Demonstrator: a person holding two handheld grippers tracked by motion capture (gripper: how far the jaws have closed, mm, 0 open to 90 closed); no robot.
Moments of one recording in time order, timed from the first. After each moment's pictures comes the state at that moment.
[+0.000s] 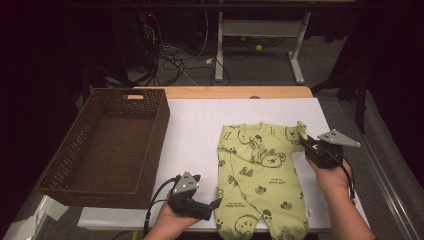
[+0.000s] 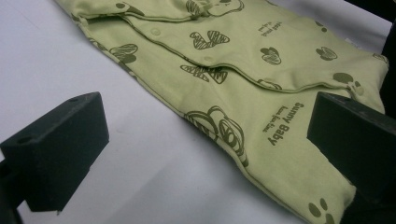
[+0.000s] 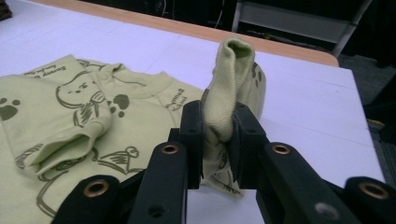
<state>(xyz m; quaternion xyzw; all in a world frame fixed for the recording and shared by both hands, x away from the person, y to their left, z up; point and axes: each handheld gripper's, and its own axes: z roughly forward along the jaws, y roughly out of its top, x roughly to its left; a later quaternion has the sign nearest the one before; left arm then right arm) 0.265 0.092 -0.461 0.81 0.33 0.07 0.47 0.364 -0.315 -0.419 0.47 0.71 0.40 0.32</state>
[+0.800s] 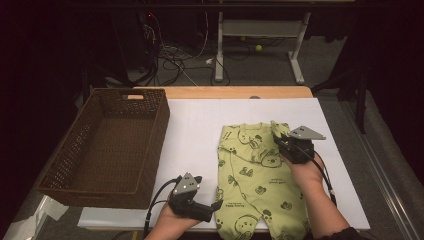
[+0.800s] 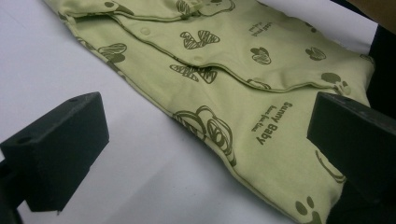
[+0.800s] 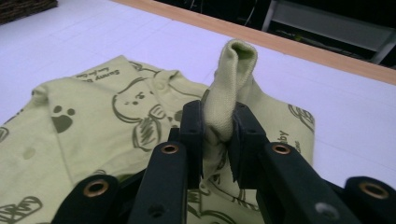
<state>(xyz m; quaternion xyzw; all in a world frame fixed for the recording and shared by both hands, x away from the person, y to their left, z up) 0.262 0.090 -0.461 0.81 0.33 0.06 0.47 0.383 -0.250 -0.426 0.43 0.75 0.40 0.30</state>
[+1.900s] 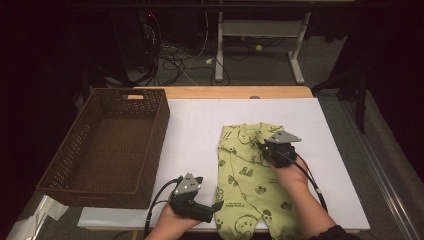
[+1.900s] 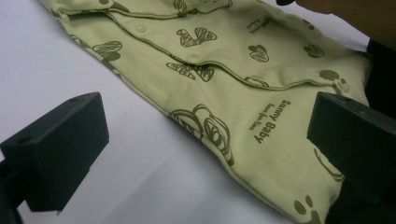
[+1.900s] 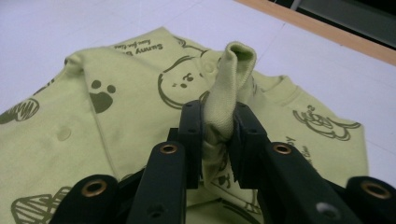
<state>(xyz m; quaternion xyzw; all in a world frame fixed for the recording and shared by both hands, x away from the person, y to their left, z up) 0.263 0.089 -0.462 0.82 0.33 0.06 0.47 0.384 -0.210 -0.444 0.40 0.79 0.36 0.28</state>
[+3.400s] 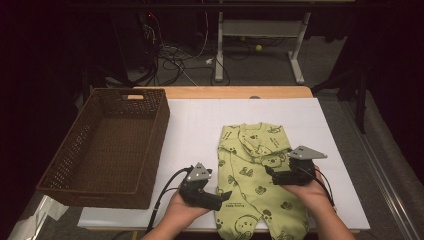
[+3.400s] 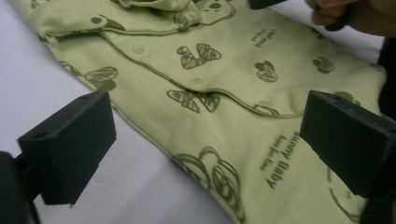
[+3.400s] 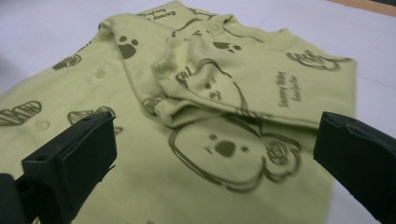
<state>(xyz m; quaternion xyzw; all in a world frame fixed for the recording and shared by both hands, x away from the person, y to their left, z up) 0.296 0.064 -0.452 0.83 0.33 0.05 0.45 0.337 -0.263 -0.450 0.41 0.78 0.40 0.24</state>
